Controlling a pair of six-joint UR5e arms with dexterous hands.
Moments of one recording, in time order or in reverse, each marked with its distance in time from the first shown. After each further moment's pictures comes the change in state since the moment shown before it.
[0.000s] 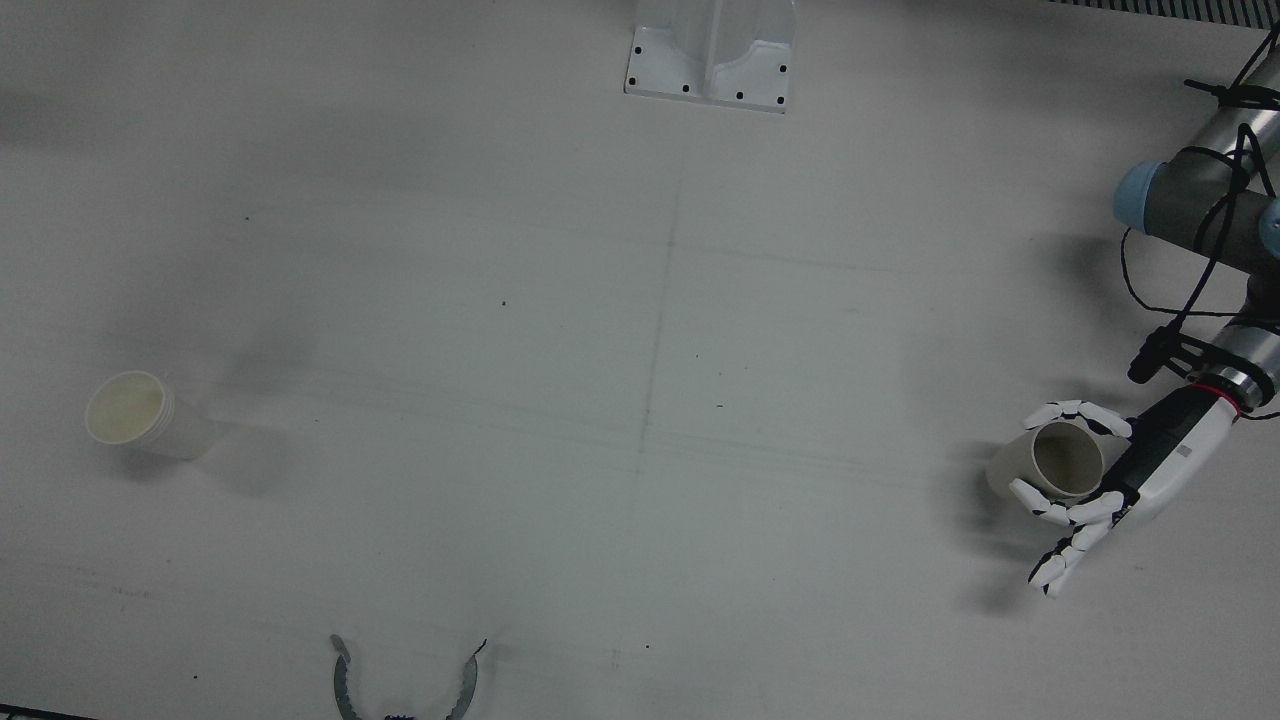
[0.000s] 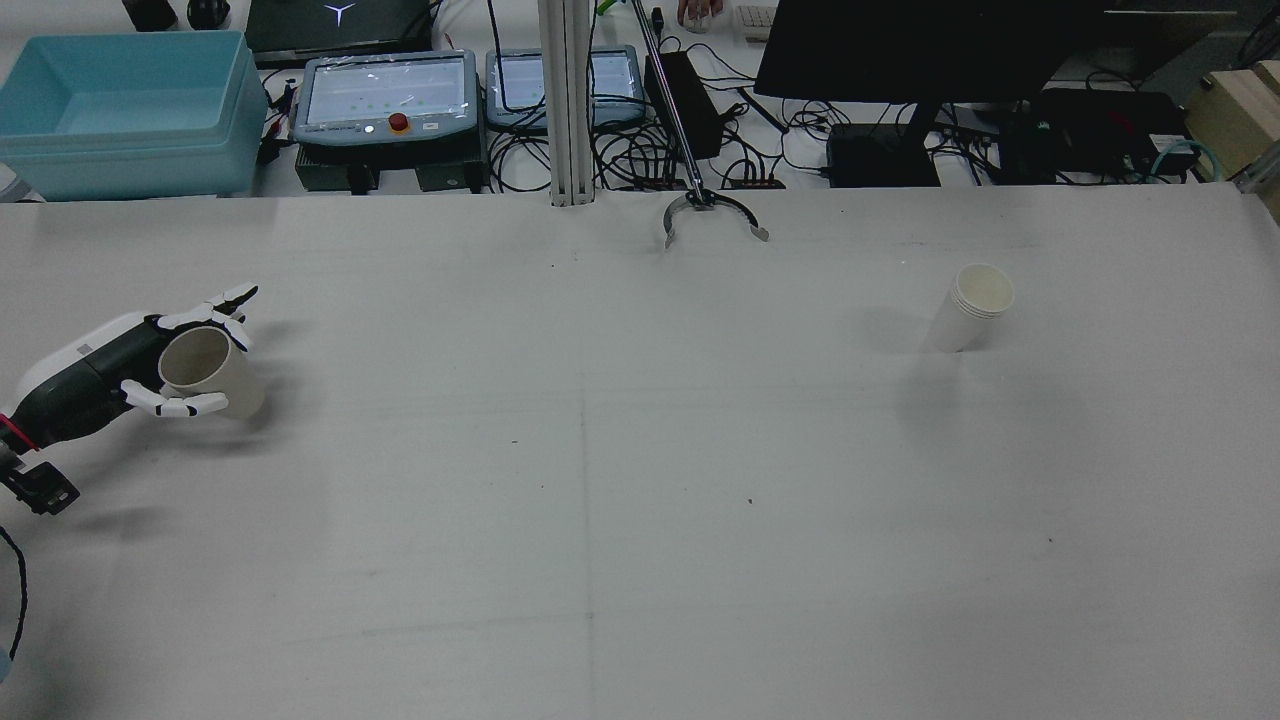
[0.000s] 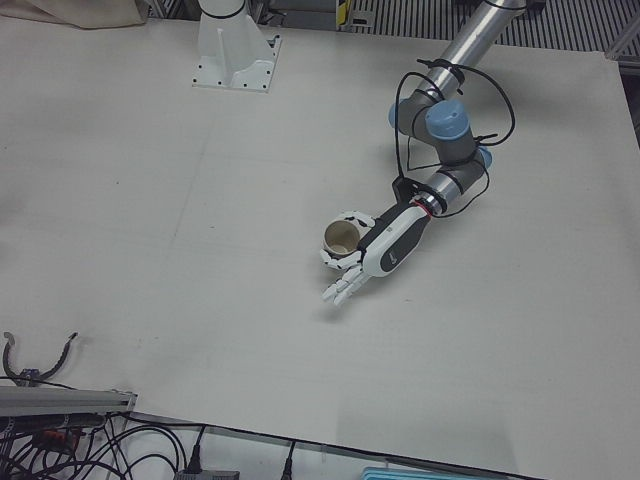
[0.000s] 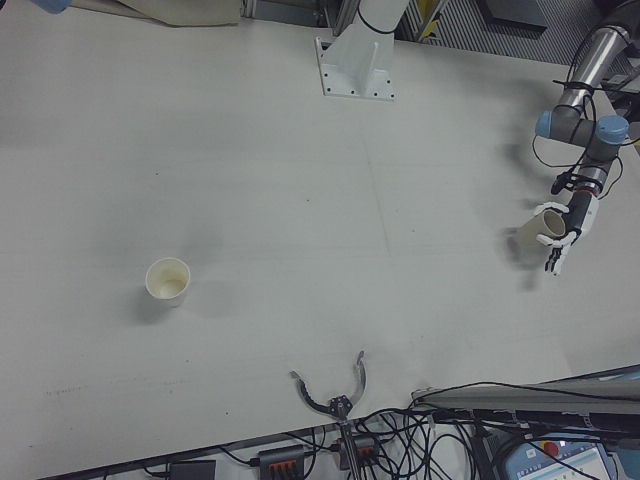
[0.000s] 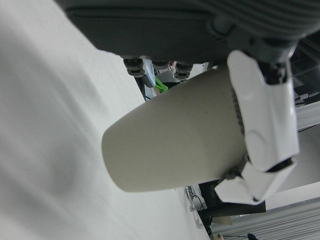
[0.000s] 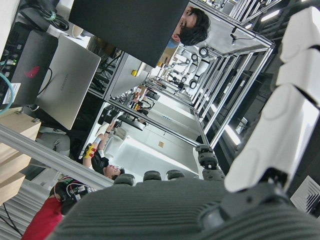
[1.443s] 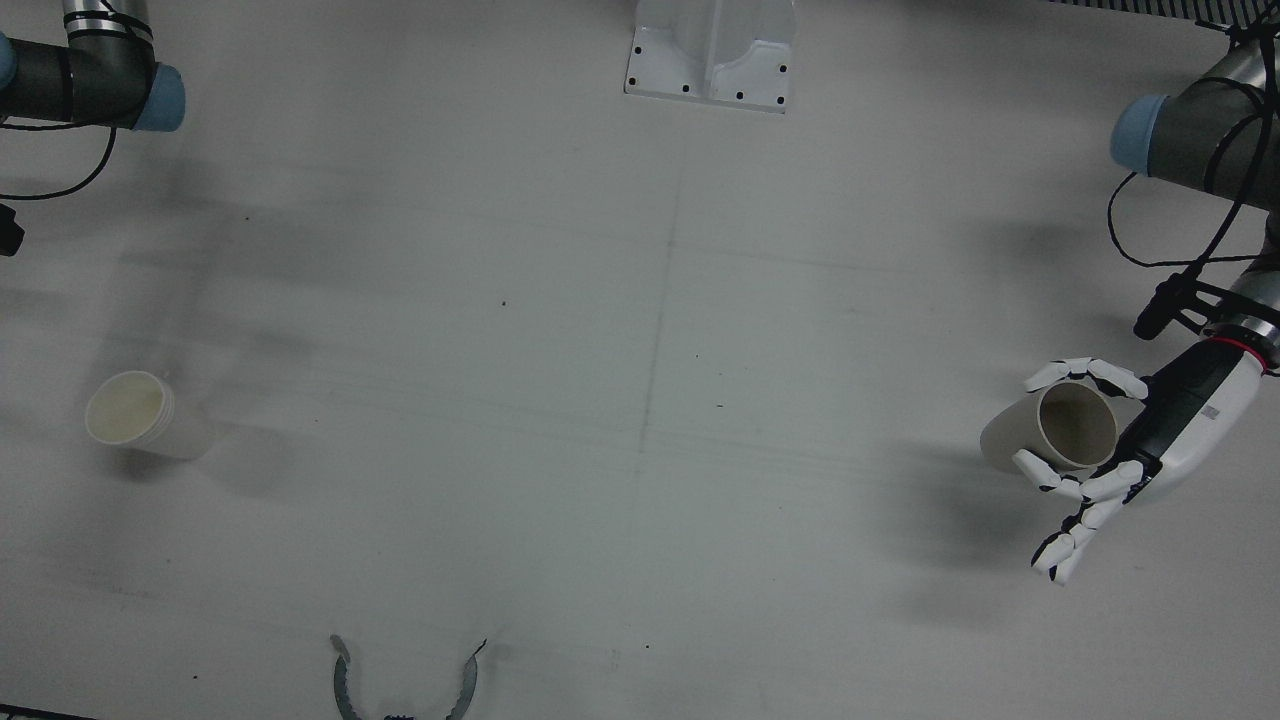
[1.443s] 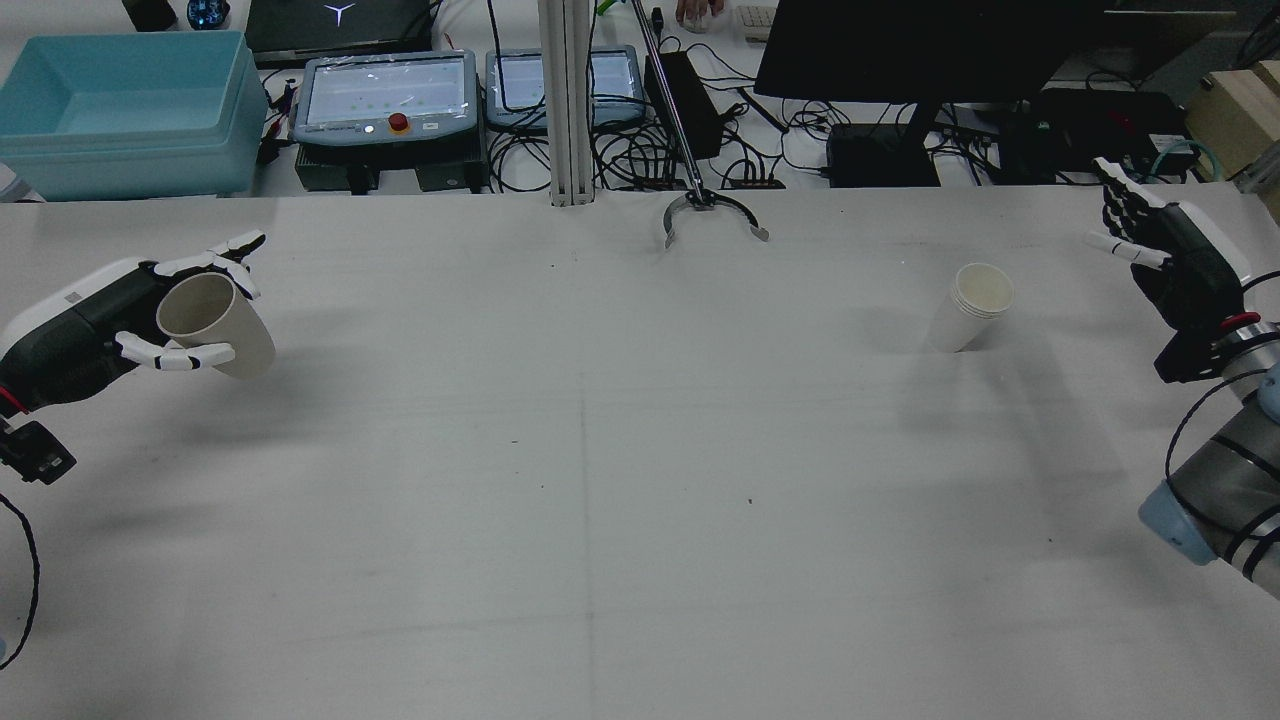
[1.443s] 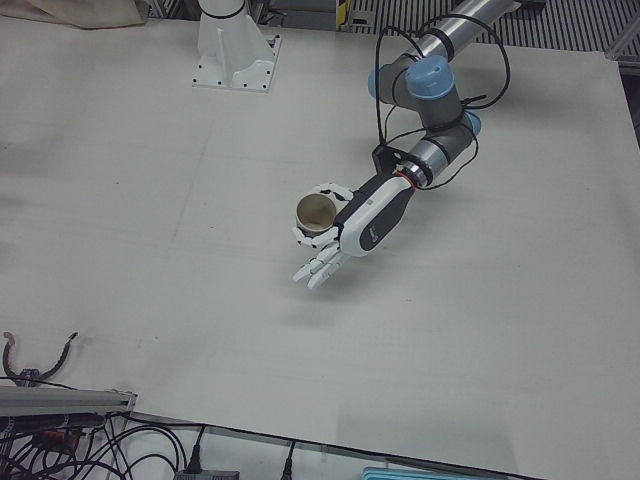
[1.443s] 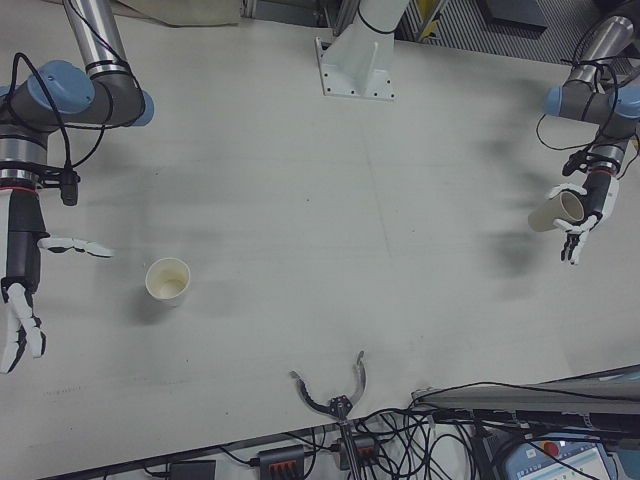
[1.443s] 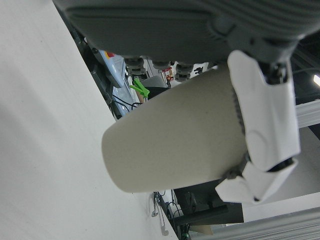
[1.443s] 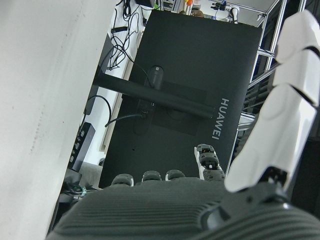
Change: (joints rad) left arm -0.031 0.000 -0.256 0.256 -0.003 -0.059; right arm -0.475 0.267 -0.475 0.366 0.192 0.176
